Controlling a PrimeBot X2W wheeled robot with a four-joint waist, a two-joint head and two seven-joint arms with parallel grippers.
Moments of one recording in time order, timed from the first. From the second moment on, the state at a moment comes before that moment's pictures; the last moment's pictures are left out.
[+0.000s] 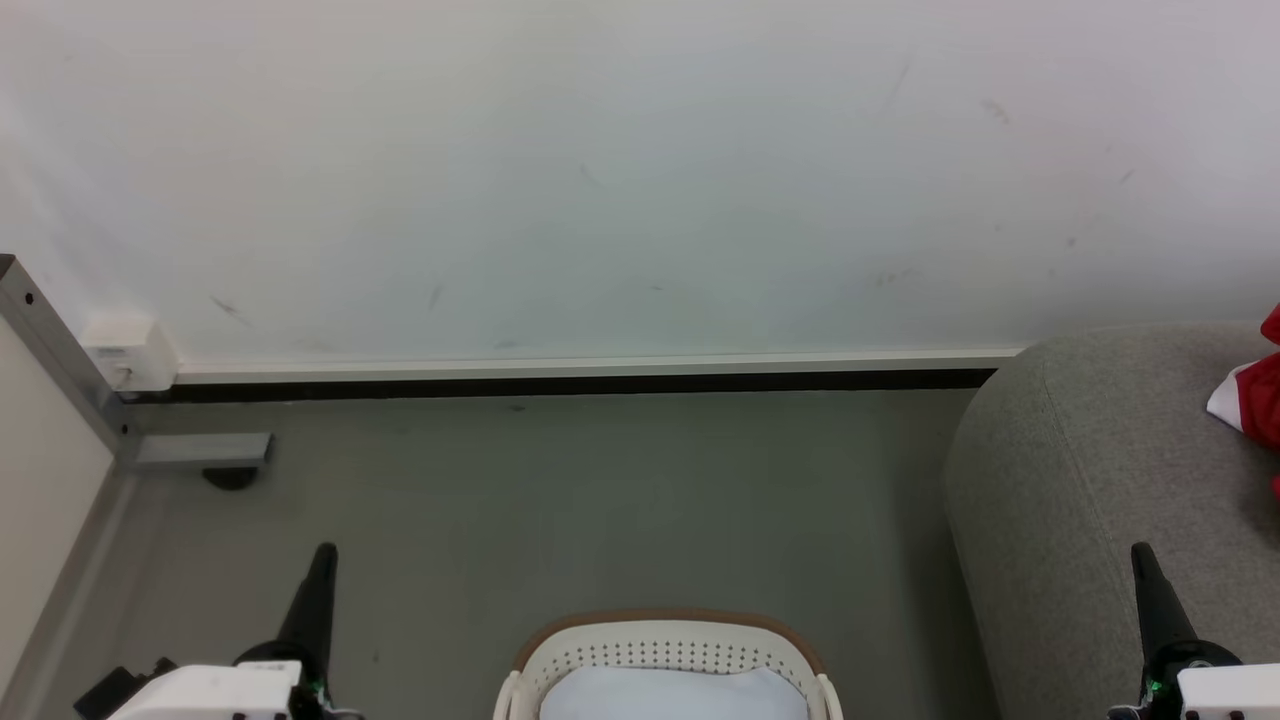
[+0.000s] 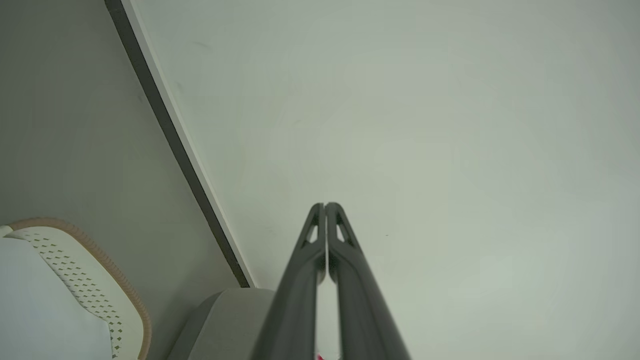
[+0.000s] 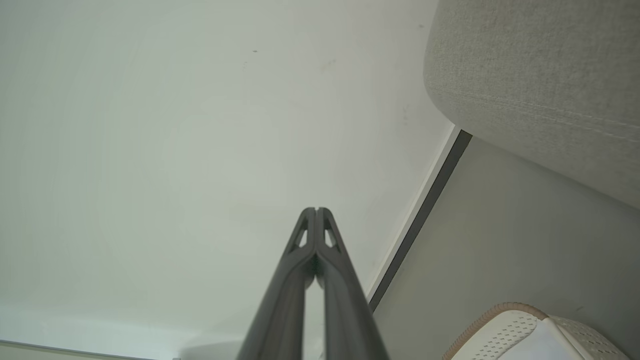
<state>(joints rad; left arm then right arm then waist) -0.08 0.06 0.08 0.20 -1.46 -0.05 0.07 -0.10 -0.05 -0.10 0.27 1.45 0.13 0.07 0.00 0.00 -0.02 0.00</state>
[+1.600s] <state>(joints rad) -0.10 0.05 0.12 0.19 -1.61 -0.07 0.11 -0.12 -0.06 -0.10 0.26 1.62 0.13 0.10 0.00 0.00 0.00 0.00</state>
